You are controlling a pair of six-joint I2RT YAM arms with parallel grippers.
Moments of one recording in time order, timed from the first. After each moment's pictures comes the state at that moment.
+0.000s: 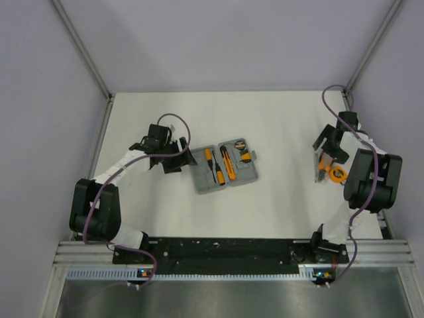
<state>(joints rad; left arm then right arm) -0.26 1.48 0.94 -0.42 0.30 -0.57 -0.24 1.73 1.12 -0.42 0.09 0.39</state>
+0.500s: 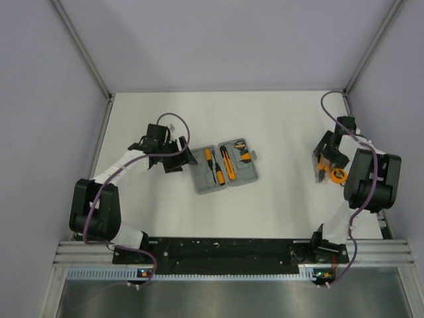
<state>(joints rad) -0.24 1.48 0.94 -0.40 0.36 -0.57 -0.24 1.75 1.09 -0.42 0.15 0.38</state>
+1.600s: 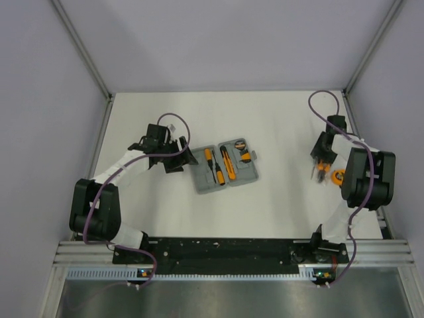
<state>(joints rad) -0.24 1.48 0.94 -0.40 0.39 -0.58 -0.16 1.75 1.06 -0.38 0.14 0.33</state>
